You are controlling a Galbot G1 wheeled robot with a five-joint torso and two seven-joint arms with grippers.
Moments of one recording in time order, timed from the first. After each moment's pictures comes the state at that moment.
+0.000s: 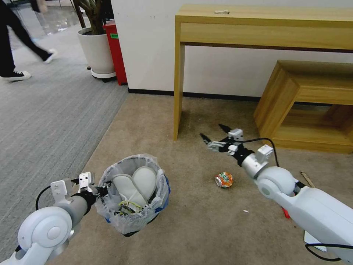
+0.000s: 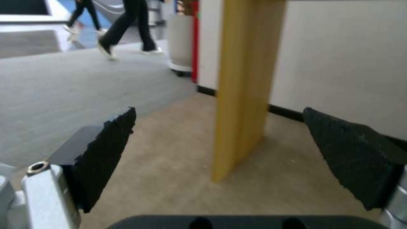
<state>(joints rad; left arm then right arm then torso) 1.47 -0.96 -0.66 -2.22 -1.17 0.70 -0.50 -0.80 0.63 -0.08 1.81 0.86 0.11 0.07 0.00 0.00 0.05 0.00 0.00</state>
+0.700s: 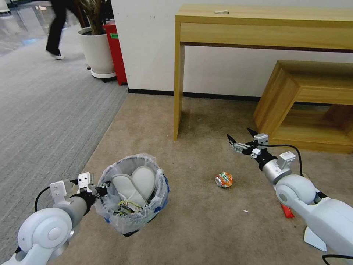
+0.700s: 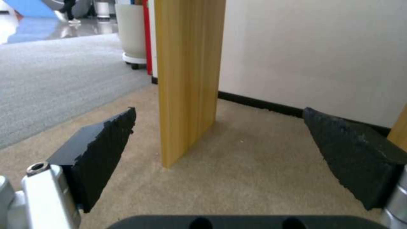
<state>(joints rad) 1.49 -0.97 -0.67 -2.22 -1.14 0.70 -0.47 -0.95 0.62 0.07 1.77 0.83 0.13 0.10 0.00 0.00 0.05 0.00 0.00</state>
